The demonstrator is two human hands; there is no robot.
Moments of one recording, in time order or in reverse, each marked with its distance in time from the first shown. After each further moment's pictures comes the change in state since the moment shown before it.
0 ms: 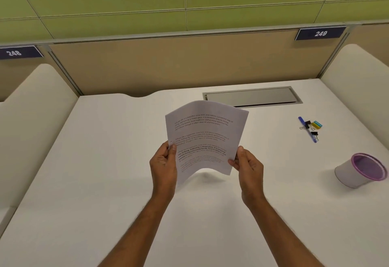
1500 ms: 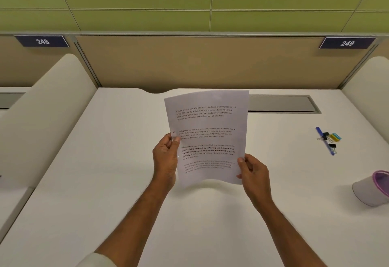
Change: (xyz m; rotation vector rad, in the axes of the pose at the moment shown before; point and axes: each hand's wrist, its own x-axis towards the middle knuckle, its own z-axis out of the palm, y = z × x) left_hand 0.034 0.003 -0.030 -0.157 0.046 -0.143; right_hand 0.001 0.008 0.012 -0.399 -0.111 -0.059
